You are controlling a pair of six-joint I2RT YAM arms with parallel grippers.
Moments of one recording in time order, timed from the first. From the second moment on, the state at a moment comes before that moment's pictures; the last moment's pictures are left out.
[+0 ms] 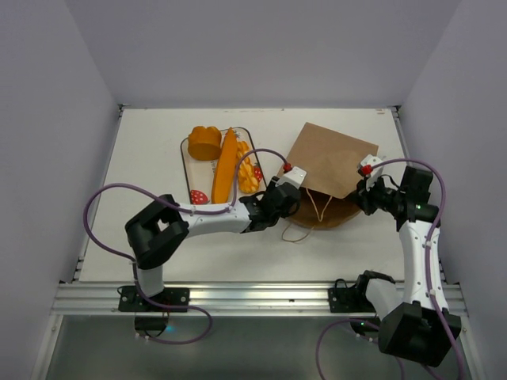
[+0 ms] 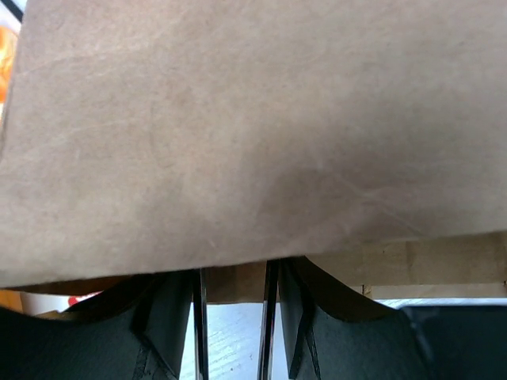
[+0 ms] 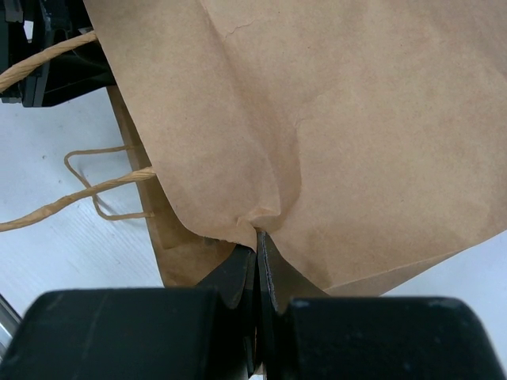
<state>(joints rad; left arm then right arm) -1.06 1.84 1.19 -0.05 -0.55 -0.25 -0.27 0.94 0.81 -0.69 -0.81 -0.72</state>
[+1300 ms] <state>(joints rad) -1.08 1.91 1.27 -0.15 -0.47 -0.36 -0.27 0.93 0.80 -0.66 -0.83 -0.69</state>
